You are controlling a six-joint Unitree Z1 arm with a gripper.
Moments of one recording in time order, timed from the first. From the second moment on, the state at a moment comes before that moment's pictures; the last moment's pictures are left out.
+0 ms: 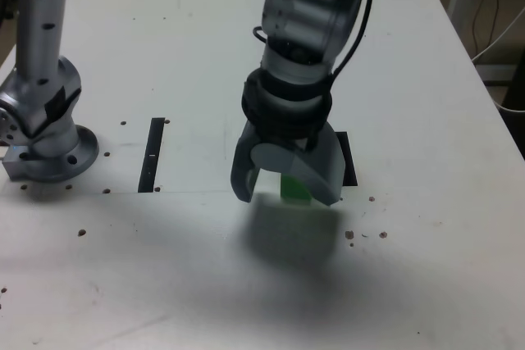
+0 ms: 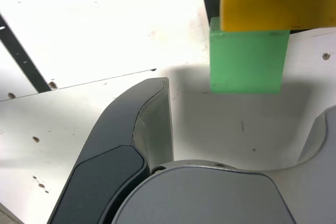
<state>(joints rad) -0.36 2.01 -1.42 1.18 0.02 -0.11</state>
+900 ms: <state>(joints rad) -0.34 2.05 -1.43 1.16 0.07 -0.08</state>
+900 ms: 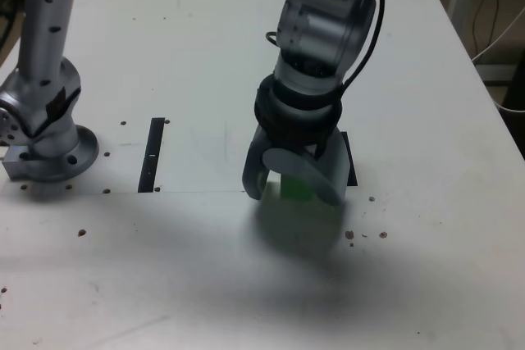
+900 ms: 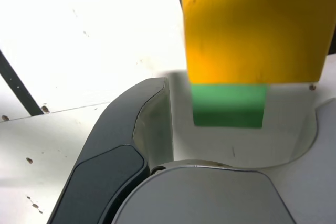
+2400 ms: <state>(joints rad) -0.30 2.06 -1.41 1.15 0.08 -0.06</state>
